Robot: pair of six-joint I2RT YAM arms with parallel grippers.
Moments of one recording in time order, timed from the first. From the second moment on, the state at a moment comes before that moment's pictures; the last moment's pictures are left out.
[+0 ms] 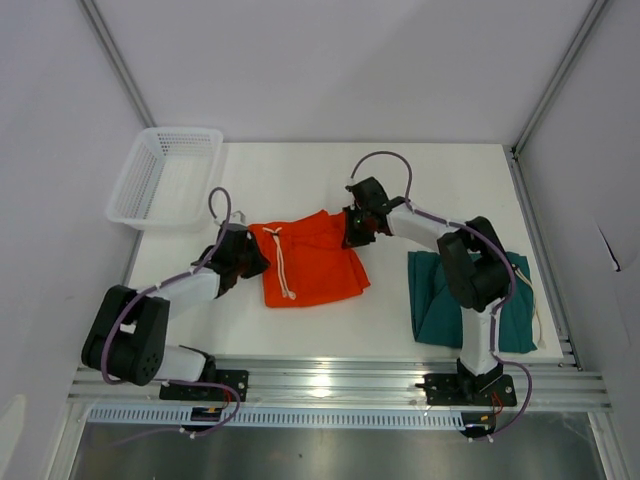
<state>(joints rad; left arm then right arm) -0.27 1.36 0.53 0.06 0.02 -0.64 0.56 2.02 1.41 -0.36 -0.20 0.43</state>
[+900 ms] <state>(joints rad) -0.84 1.66 1.10 -0.10 -0.12 -0.82 0.26 1.34 1.17 -0.78 0.09 0.44</state>
